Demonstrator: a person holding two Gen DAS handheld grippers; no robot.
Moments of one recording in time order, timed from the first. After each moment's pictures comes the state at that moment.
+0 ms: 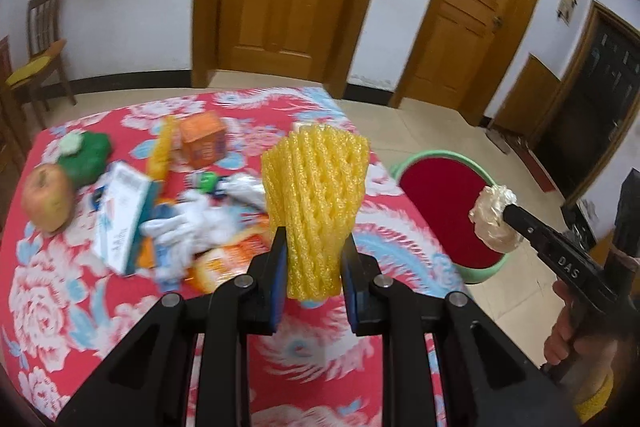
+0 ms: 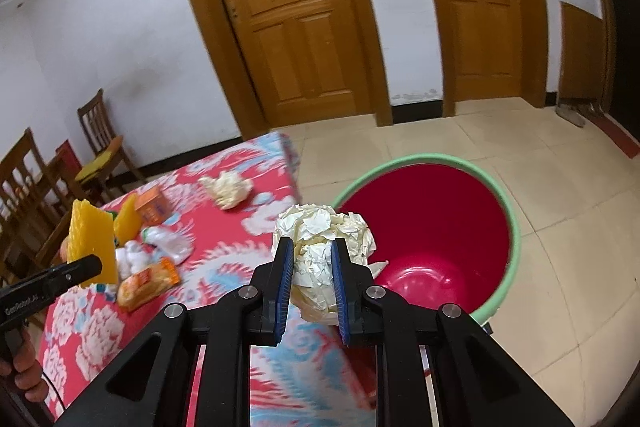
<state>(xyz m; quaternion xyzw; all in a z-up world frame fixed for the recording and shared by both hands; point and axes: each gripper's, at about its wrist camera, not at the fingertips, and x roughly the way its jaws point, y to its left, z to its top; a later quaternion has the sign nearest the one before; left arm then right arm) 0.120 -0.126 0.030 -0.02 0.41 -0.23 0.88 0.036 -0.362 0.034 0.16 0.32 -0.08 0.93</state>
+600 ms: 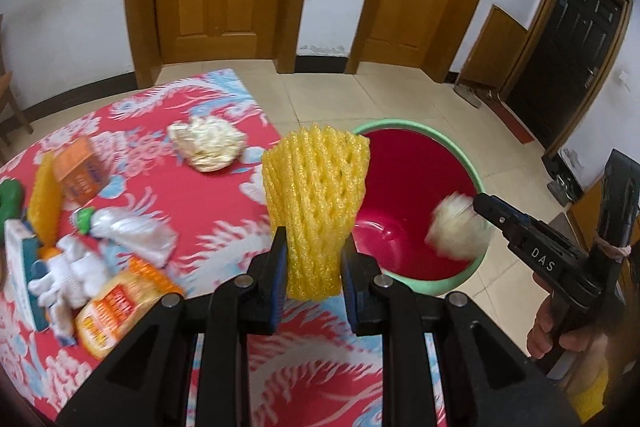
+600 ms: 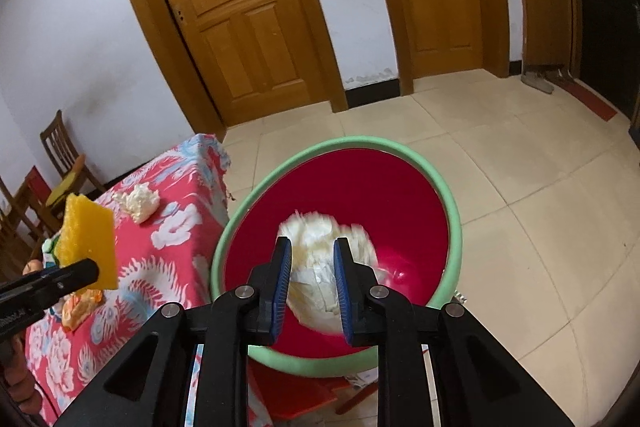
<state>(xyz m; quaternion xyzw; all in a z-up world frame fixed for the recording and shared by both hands) 0.138 -0.238 0.008 0.04 0.43 -0.30 0.85 0.041 -0.438 0.002 0.19 0.34 -0.13 0.91</state>
